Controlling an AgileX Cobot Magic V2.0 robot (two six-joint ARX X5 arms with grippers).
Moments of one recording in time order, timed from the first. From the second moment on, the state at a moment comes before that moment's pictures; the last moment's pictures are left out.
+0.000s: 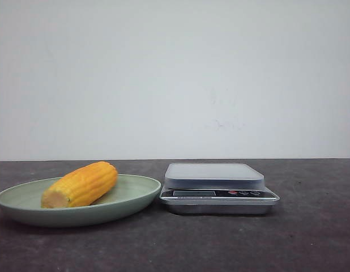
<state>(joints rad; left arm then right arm) -0.02 0.01 0.09 -0.24 0.59 -0.60 0.29 0.01 0.04 0.11 -0.06 0.27</state>
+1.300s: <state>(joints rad) -0.03 0.50 0.88 -0.64 0.42 -0.39 0.30 0.40 0.96 -0.62 -0.11 0.15</state>
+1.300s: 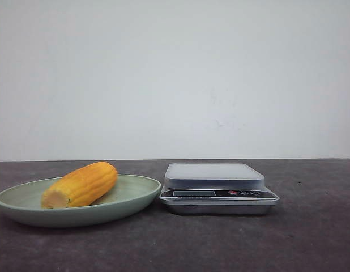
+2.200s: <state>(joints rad) -0.40 1.39 0.88 -0.63 0.26 -0.42 0.30 0.43 0.91 -0.71 -0.11 0.15</state>
